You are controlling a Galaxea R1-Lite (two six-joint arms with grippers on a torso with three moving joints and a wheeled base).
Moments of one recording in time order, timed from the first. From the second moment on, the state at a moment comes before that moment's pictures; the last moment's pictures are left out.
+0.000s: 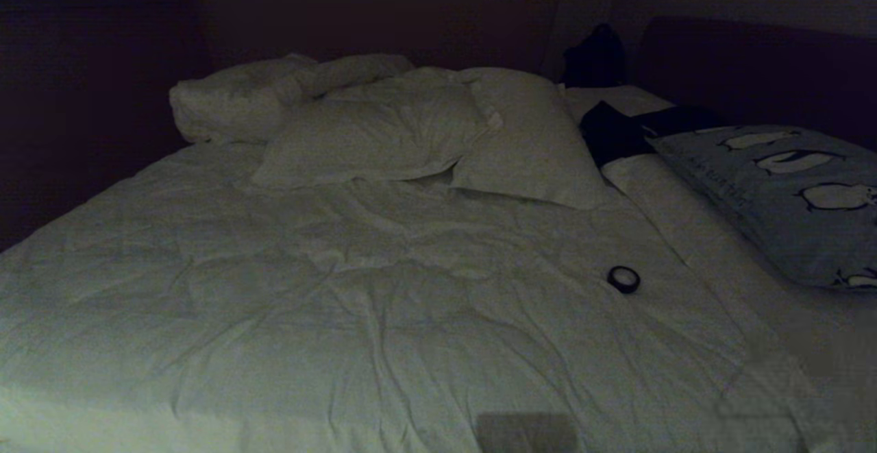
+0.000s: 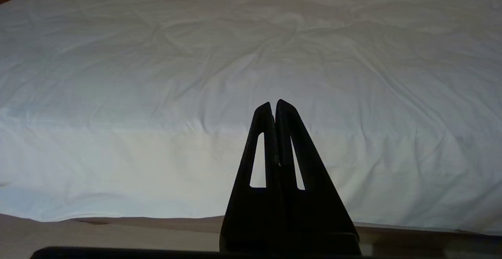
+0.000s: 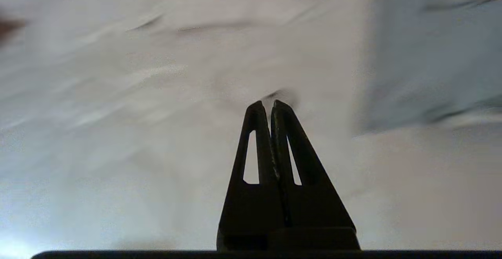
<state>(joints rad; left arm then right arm) 0.00 0.00 0.00 0.00 0.00 -0.01 -0.50 1.11 -0.73 -0.18 0.65 0.18</state>
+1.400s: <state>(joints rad) 0.00 0.00 0.00 0.00 0.00 -0.01 -0.10 0.62 -0.55 0.48 0.64 0.29</state>
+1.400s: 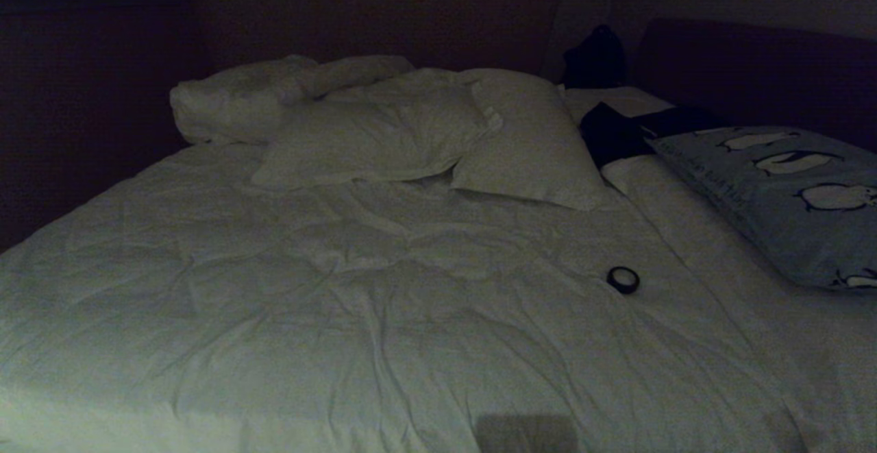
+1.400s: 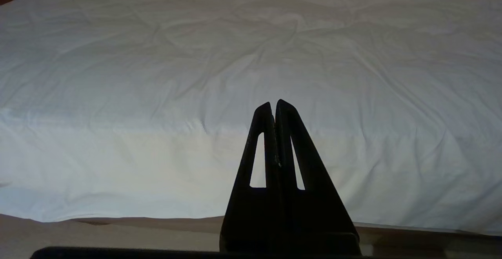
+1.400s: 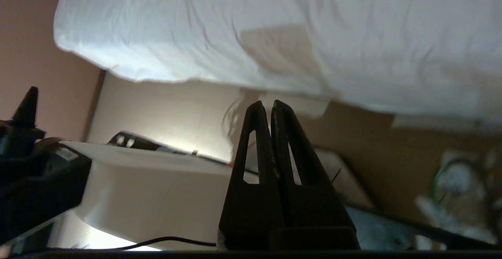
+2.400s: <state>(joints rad) 0.00 0.00 0.00 0.00 0.00 -0.01 -0.02 0.17 -0.47 0.43 0.34 0.24</state>
